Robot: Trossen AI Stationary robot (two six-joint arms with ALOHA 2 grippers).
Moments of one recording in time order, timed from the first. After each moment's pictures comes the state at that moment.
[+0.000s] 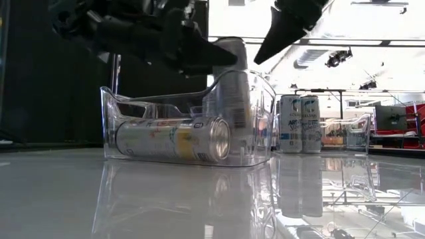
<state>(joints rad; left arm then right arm) -0.12 1.69 0.69 0.82 -0.19 0.10 0.32 1.57 1.23 -0.67 0.64 0.24</state>
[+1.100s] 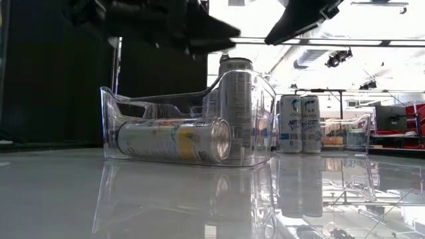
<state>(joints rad) -0.08 1.63 0.76 0.76 -0.11 0.19 0.46 1.48 1.10 -0.56 0.86 0.37</state>
